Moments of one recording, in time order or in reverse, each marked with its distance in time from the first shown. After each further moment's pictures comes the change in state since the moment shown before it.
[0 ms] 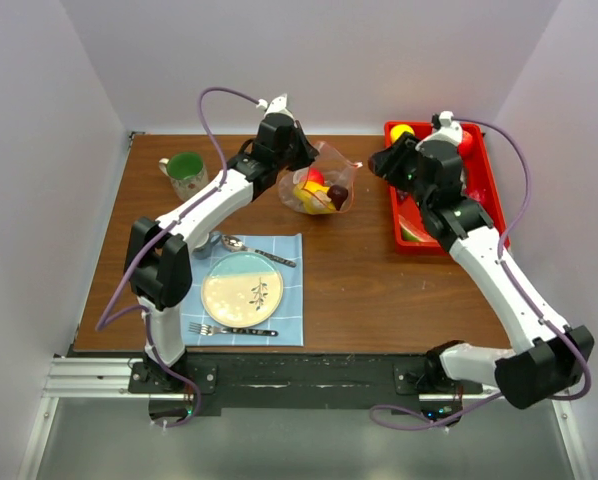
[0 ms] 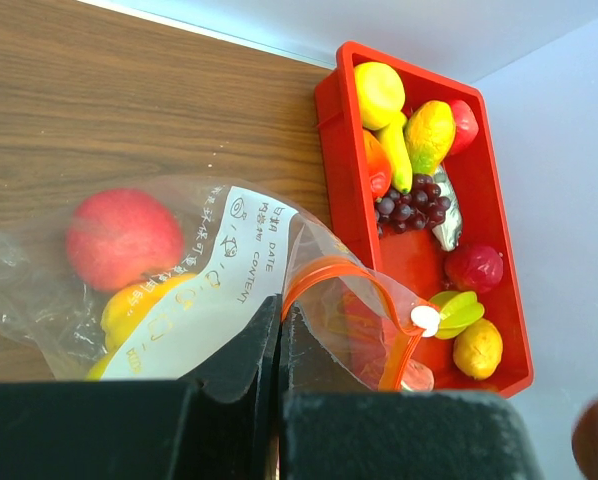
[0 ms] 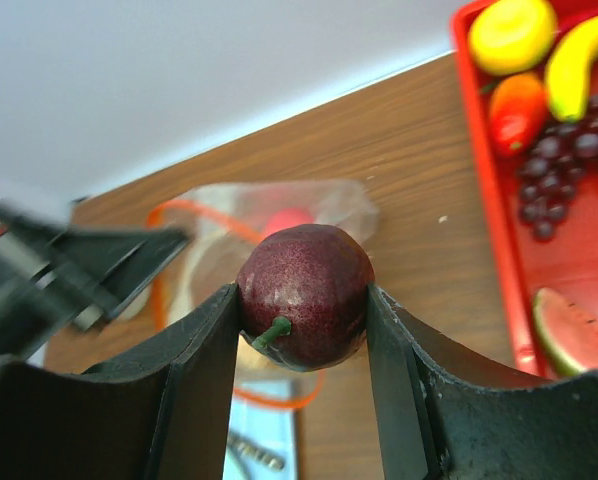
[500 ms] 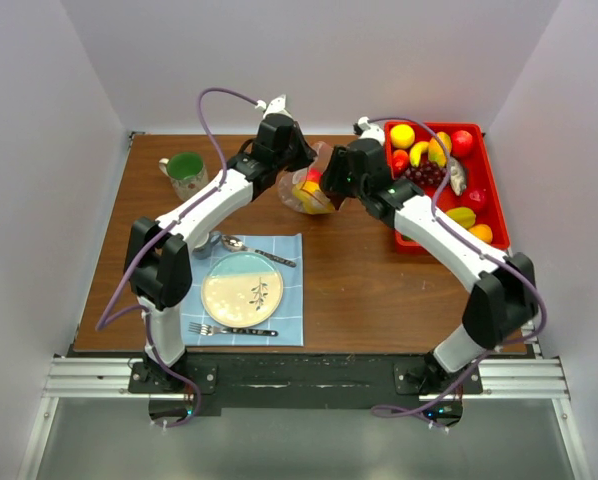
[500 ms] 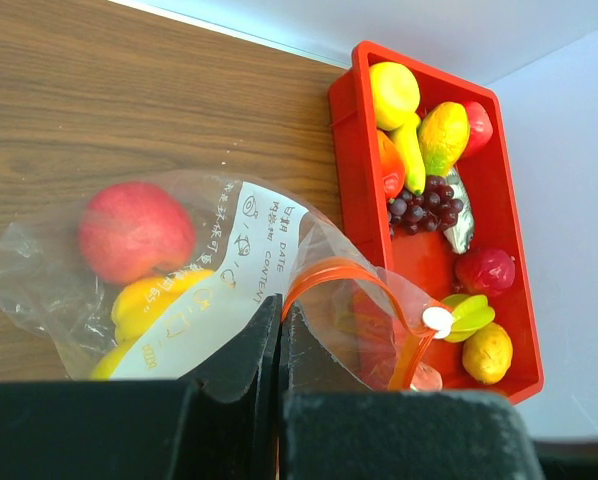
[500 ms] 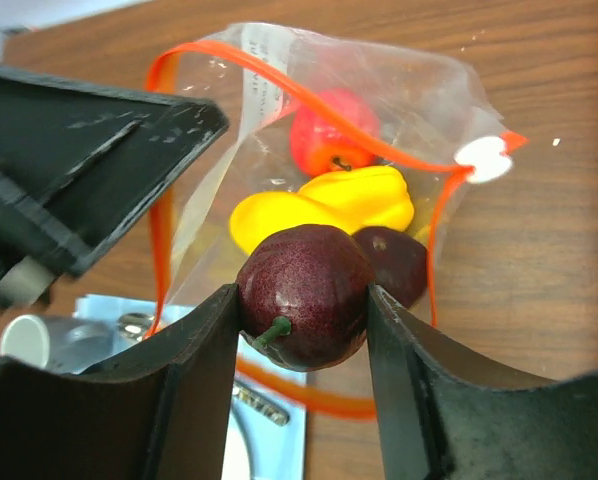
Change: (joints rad) left arm 0.002 0.000 0.000 -0.020 -0.019 -0.004; right arm 0.208 0.323 0.127 -0.029 0.012 -0.033
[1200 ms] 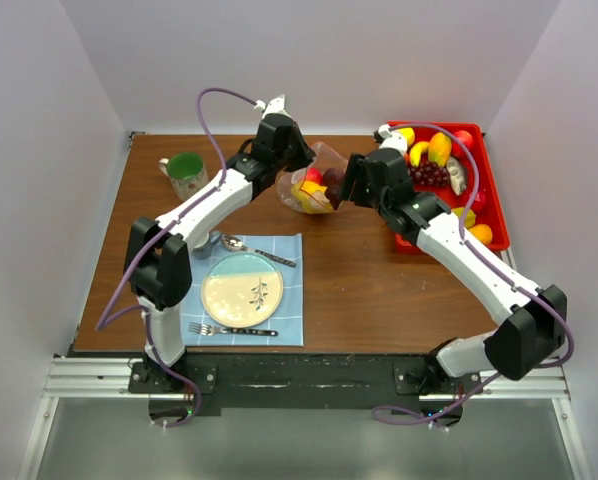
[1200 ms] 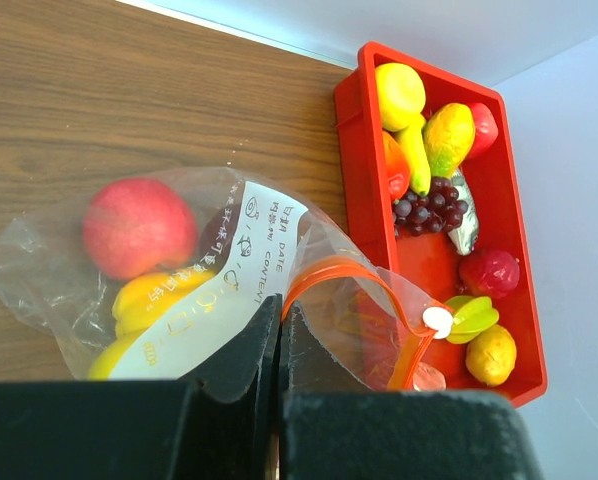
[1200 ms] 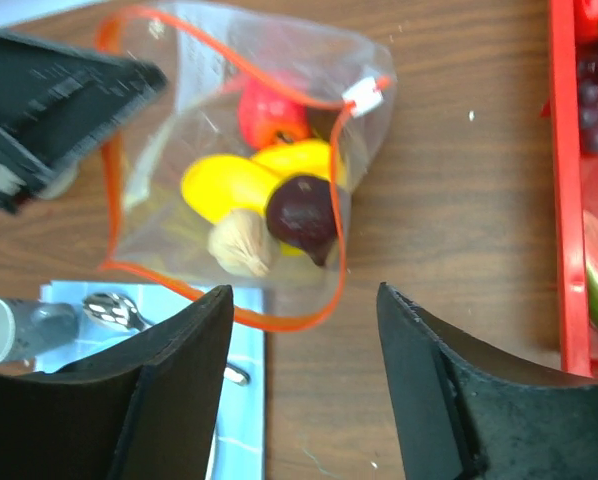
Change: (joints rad) left arm 0.003 0.000 0.000 -0.006 -0.004 0.001; right arm 0.000 -0.168 -0.071 -0.116 0.077 -0.020
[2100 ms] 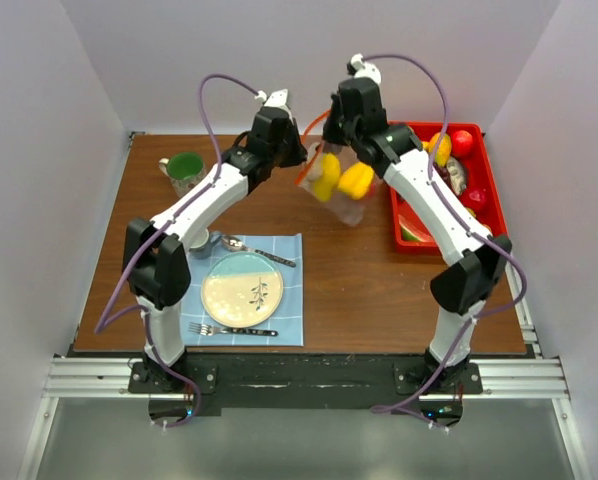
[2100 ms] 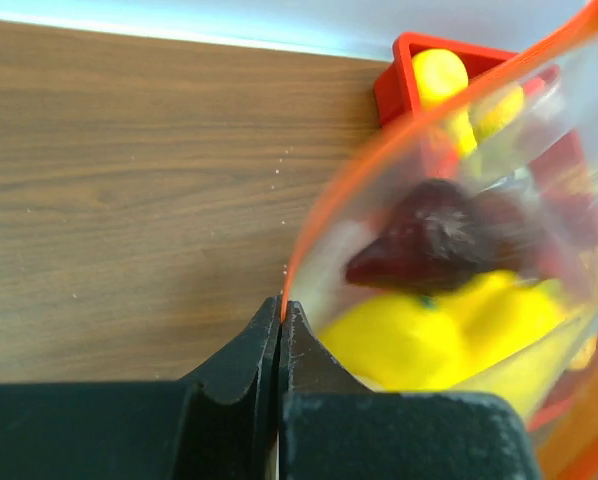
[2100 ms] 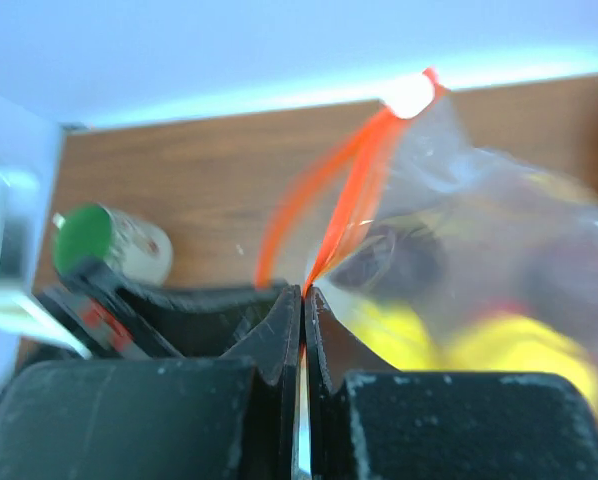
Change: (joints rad) left arm 0.020 0.000 0.061 -0.100 -0.002 0.182; right arm -0.014 0.456 0.756 -0.207 -0.027 -0.044
